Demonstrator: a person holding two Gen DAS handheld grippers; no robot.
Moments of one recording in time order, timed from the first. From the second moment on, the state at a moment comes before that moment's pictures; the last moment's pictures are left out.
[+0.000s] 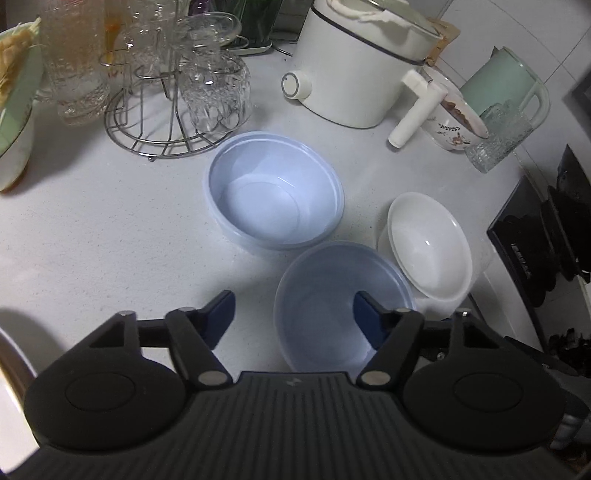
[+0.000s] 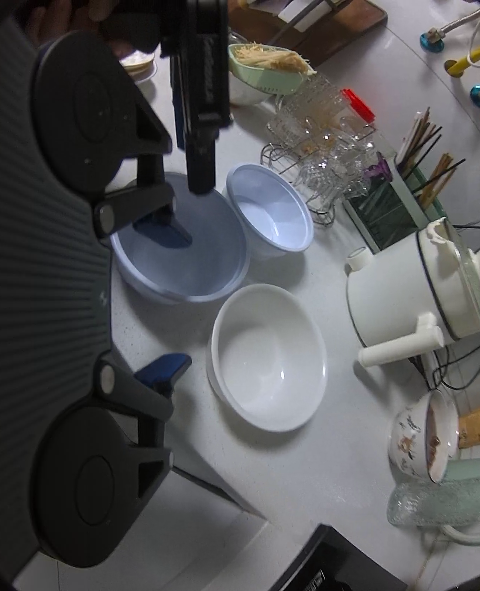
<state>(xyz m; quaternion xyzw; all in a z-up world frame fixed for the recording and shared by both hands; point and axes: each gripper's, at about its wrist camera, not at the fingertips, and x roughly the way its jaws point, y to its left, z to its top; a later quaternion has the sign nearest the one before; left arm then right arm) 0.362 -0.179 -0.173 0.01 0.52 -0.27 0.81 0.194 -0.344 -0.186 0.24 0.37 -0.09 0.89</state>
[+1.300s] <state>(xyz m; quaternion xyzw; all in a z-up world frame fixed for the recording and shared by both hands) 0.363 -0.136 -0.175 -0.04 0.56 -0.24 0.79 0.223 -0.320 -0.189 0.23 0.41 -0.02 0.88</state>
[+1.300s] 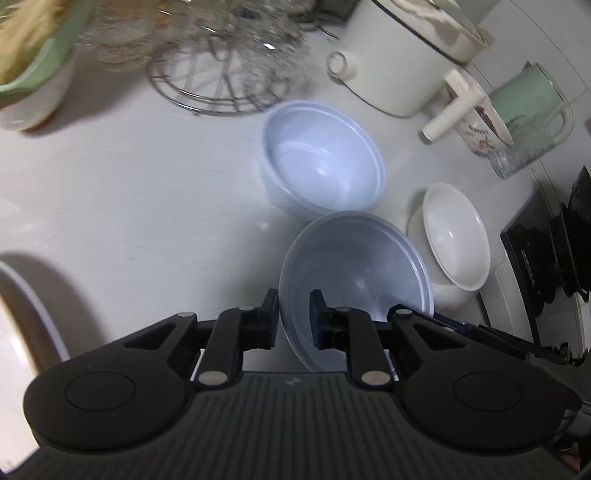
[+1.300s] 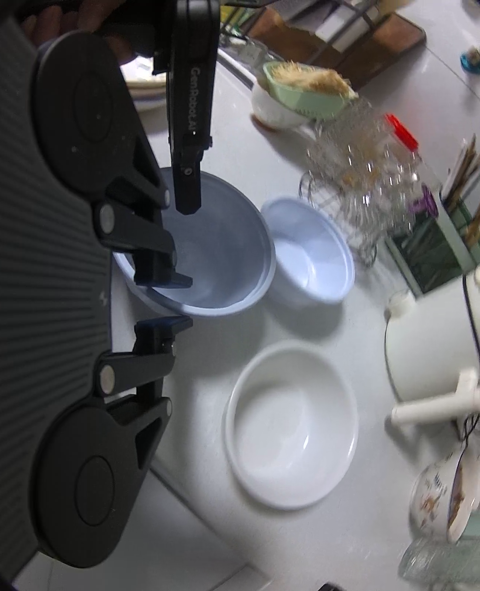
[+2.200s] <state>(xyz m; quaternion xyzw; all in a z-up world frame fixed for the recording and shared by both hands) 0.353 -0.066 -0.167 0.00 0.56 -0.15 0.81 0.262 -0.239 -0.186 0.19 0.43 0.04 0.88</state>
